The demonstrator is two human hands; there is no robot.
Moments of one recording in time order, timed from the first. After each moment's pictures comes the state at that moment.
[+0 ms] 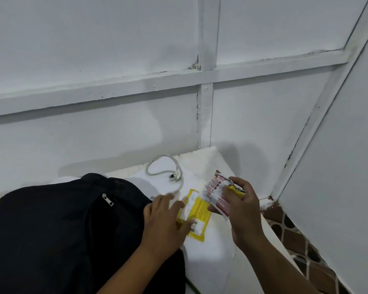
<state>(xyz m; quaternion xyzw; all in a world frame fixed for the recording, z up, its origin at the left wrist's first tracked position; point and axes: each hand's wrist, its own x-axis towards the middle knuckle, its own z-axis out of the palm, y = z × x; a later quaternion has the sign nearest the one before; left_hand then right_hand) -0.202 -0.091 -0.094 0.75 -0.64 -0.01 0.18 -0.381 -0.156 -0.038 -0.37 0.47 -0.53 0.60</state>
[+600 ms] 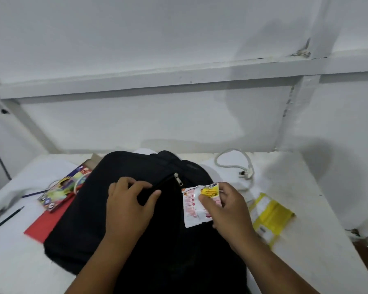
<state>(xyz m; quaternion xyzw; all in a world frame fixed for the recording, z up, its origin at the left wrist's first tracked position) -0.076 0.036 -0.023 0.88 -0.37 0.11 0.27 -0.248 -0.108 -0.041 -0.66 0.36 -0.28 0.60</state>
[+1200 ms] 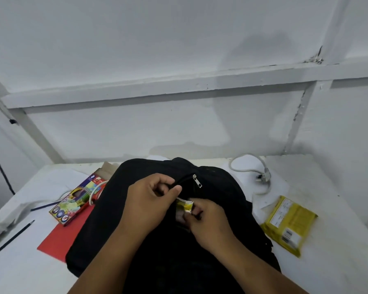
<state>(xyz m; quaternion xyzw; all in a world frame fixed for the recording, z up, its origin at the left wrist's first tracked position) -0.038 0.042 0.019 0.79 -0.38 -0.08 0.47 -0.163 -0.046 -0.048 -0.77 0.35 -0.21 0.49</state>
